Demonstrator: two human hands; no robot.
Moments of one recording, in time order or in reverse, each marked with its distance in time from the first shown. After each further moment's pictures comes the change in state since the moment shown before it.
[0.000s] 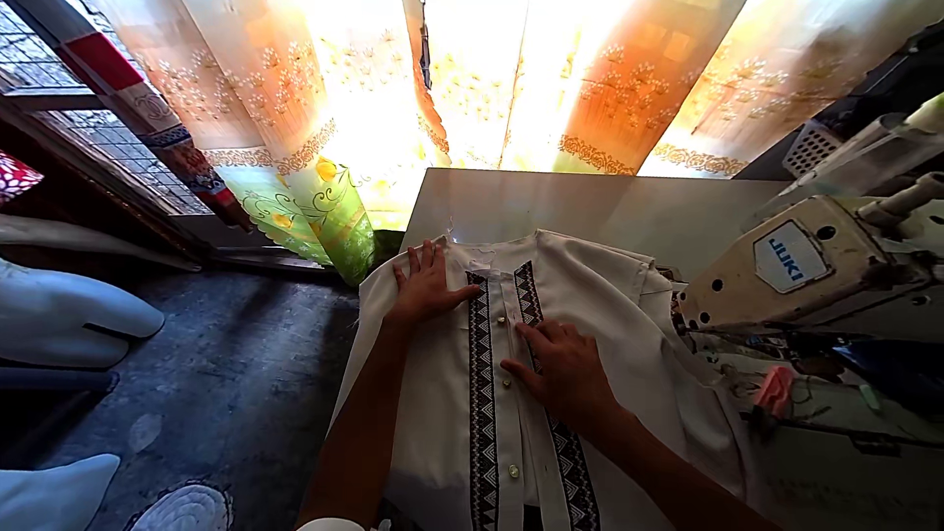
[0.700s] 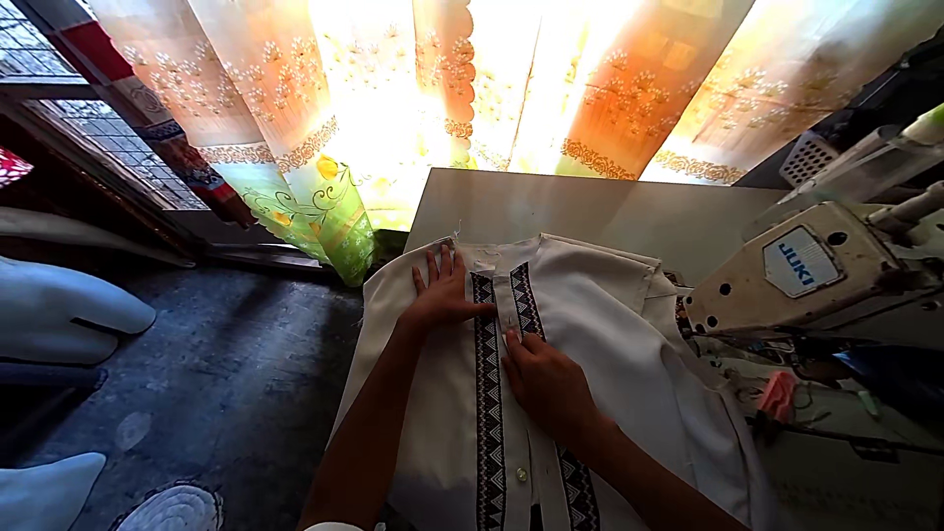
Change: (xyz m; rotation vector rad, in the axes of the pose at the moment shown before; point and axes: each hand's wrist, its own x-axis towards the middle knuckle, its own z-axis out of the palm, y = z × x) left_hand -0.007 0.015 -0.001 -0.032 -0.136 0.055; right_hand 0.002 -0.021 0.028 -0.104 0.115 -0.087
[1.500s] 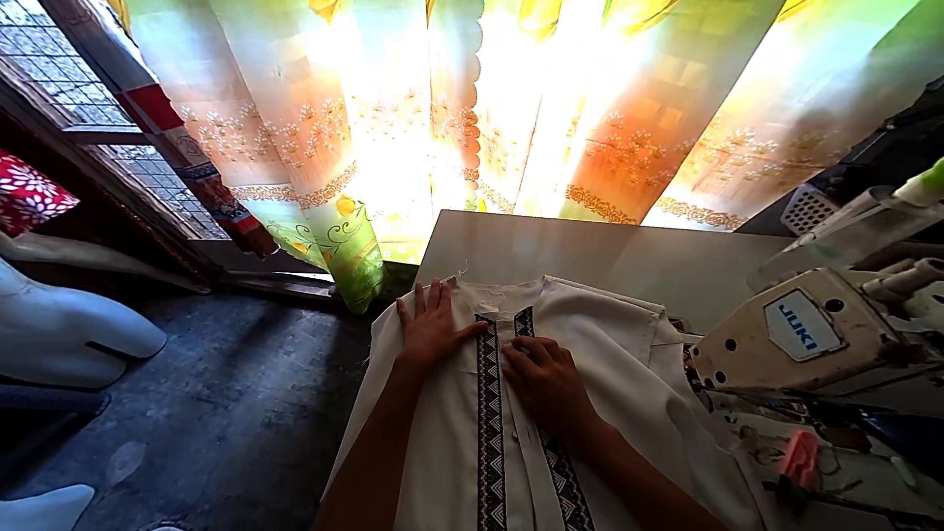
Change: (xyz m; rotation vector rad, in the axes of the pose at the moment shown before) left_hand 0.006 -0.015 0.000 0.063 0.164 -0.127; right_hand 0.042 0.046 0.026 0.096 0.247 -0.213
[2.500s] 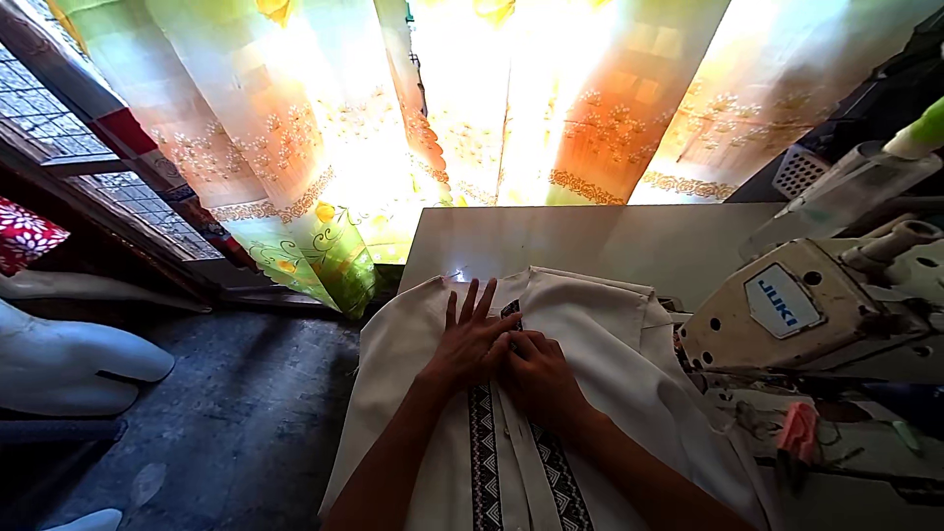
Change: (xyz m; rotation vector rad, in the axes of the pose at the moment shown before) left_hand -0.012 0.032 0.036 -0.027 0.092 0.644; right_hand 0.001 -0.001 0.000 0.000 0.009 0.002
